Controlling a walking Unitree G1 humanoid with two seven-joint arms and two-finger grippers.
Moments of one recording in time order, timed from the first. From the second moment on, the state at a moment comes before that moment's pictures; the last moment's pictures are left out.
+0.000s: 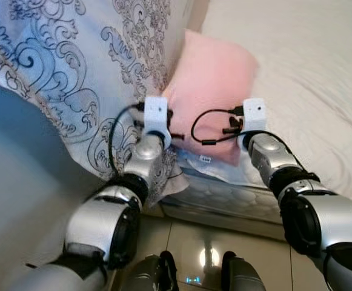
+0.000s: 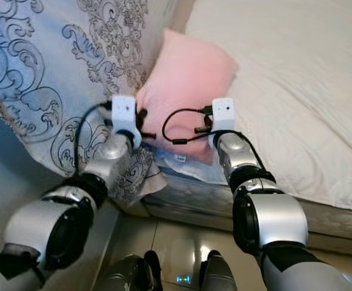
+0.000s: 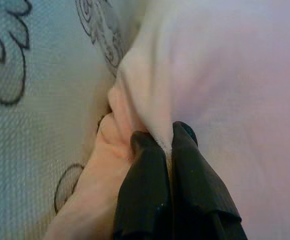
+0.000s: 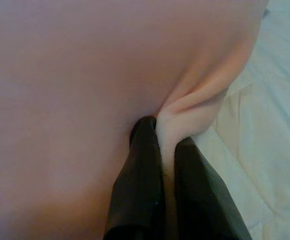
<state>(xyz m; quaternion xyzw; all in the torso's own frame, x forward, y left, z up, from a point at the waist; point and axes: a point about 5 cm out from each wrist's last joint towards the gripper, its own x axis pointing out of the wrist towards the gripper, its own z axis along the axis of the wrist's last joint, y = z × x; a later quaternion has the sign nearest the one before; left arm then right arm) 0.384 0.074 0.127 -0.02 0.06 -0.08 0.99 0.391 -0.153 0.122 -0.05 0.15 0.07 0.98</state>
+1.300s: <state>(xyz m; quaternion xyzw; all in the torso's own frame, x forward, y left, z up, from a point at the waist) 0.389 0.064 0.143 -0.01 0.04 -0.10 0.99 0.394 -0.163 0.134 -0.11 0.10 0.07 0.99</state>
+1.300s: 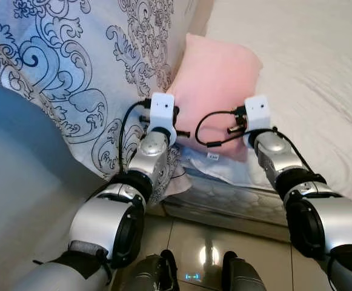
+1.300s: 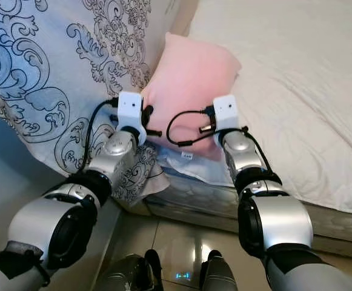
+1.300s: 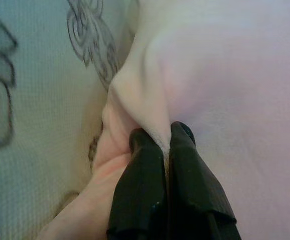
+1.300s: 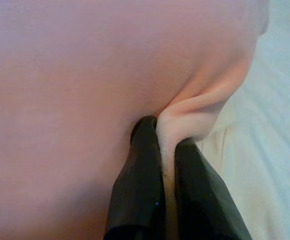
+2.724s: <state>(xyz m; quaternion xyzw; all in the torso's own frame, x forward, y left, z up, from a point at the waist) 0.413 0.055 0.264 -0.05 -0.14 -0.17 0.97 0.420 -0.176 0.237 -0.13 -0.06 0.03 0.99</state>
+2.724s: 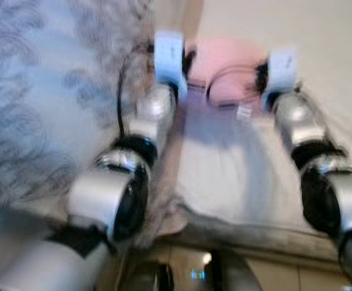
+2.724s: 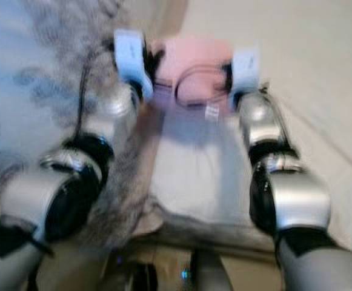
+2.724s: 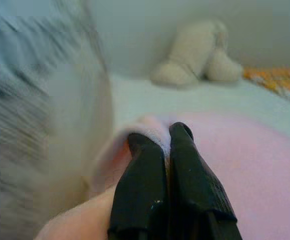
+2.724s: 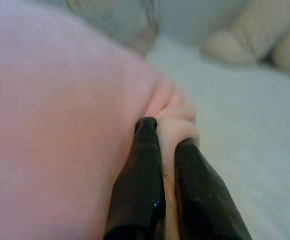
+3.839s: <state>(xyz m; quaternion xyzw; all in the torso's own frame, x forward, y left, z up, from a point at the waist) 0.376 0.040 0.133 -0.06 0.04 -0.16 0.98 0.389 -0.184 0.128 -0.14 0.11 0.06 0.98</state>
